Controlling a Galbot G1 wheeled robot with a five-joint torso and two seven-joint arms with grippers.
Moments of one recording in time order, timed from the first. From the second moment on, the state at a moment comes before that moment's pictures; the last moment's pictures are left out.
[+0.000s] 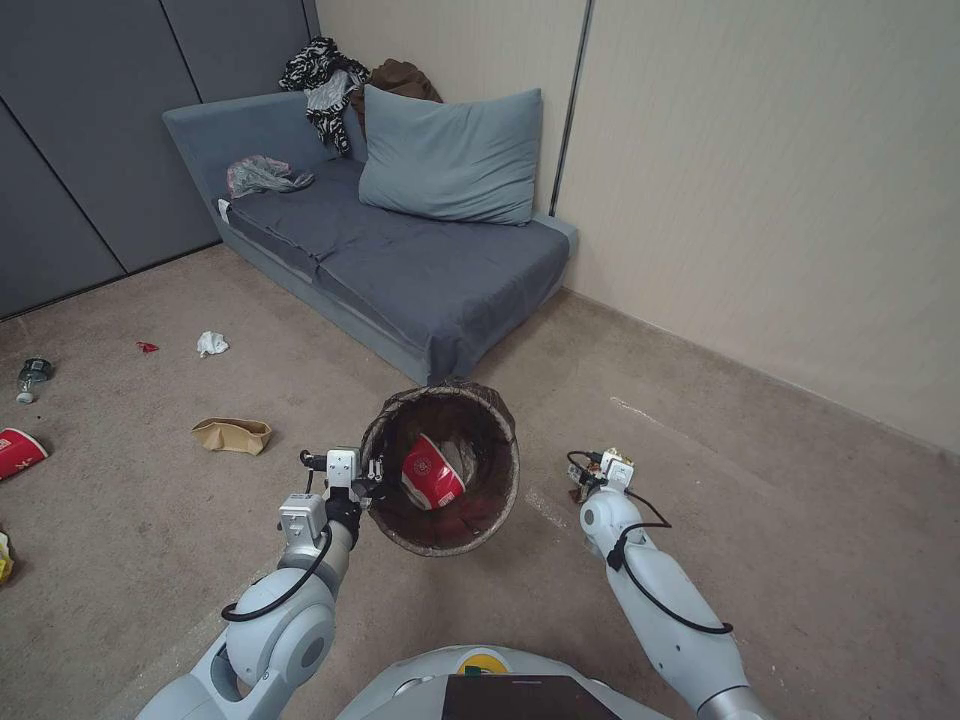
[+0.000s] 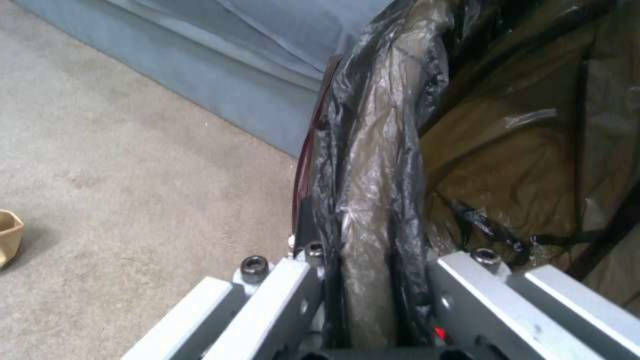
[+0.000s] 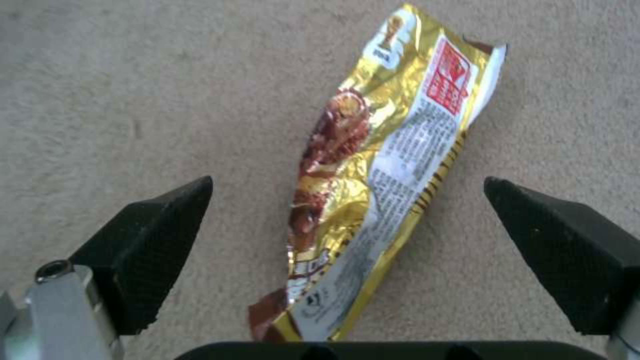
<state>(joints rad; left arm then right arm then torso) 1.54 -1.03 -0.26 -2.26 -0.59 0.30 -0.46 -1.00 1.33 0.27 1.23 0.71 -0.28 0.57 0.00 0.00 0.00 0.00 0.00</state>
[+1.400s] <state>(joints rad) 1.56 -1.03 -0.26 -2.28 -0.59 0.30 -0.46 -0.96 1.36 0.28 1.08 0.66 -0.29 0.55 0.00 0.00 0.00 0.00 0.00</state>
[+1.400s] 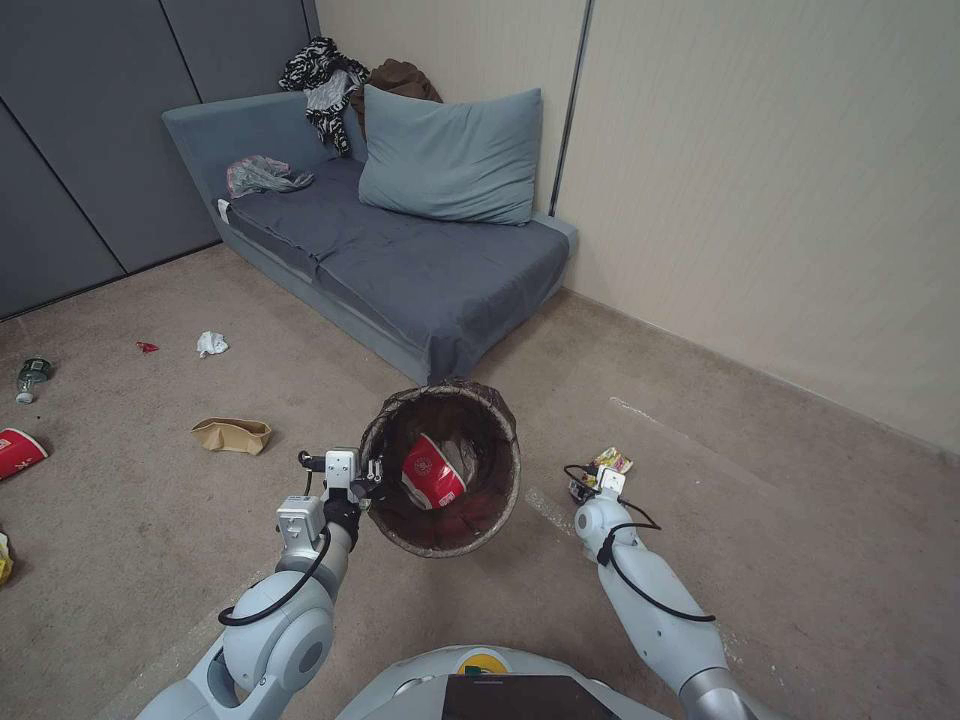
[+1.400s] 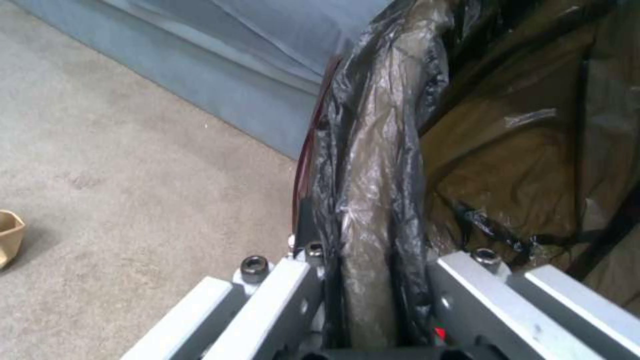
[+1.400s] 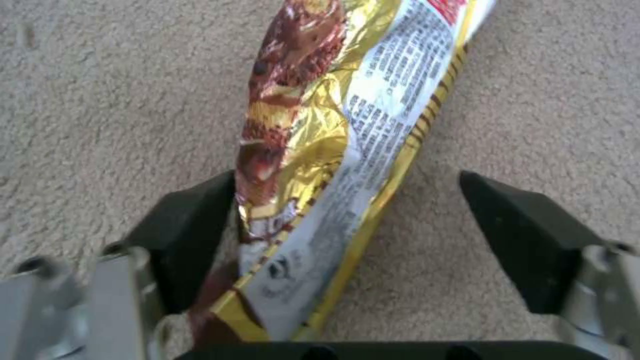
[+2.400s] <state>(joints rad) 1.55 -1.01 -0.26 -2.29 -0.61 0.30 -0.46 -0.98 1.36 0.28 1.15 0.64 -0.29 0.58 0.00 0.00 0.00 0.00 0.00</state>
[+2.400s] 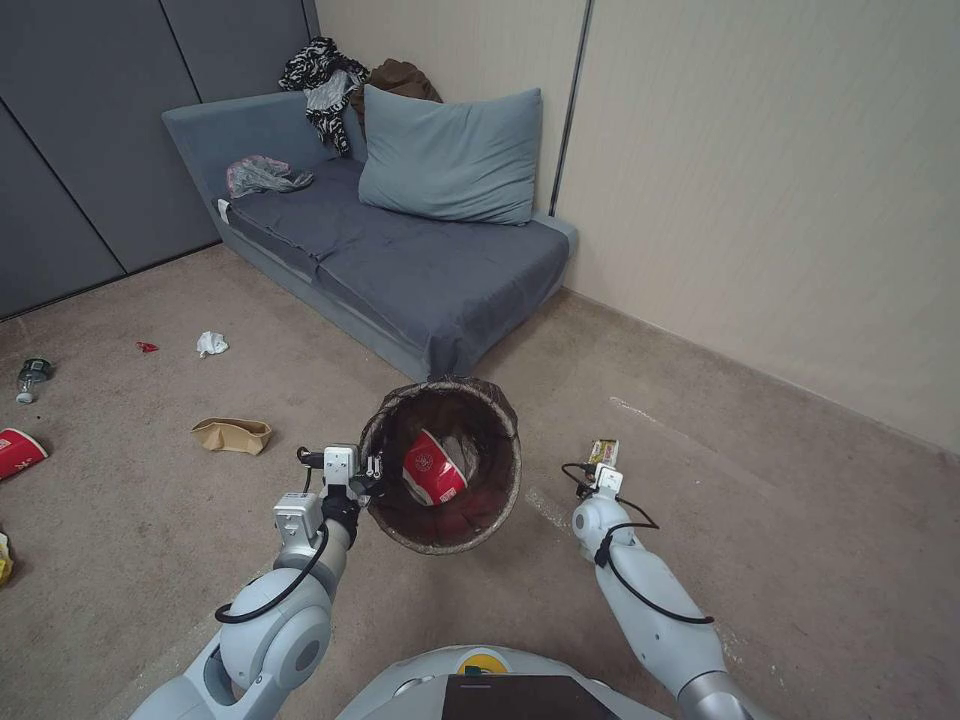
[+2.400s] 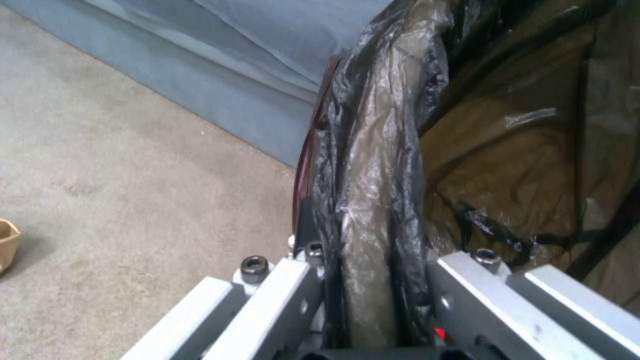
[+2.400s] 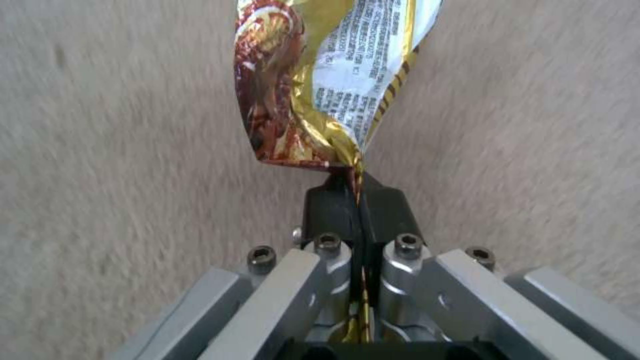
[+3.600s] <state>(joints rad) 1.54 -1.00 -0.21 -2.25 -0.63 0.32 -0.46 -1.27 0.99 0.32 2.13 0.54 0.12 0.25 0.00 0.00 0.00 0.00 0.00</state>
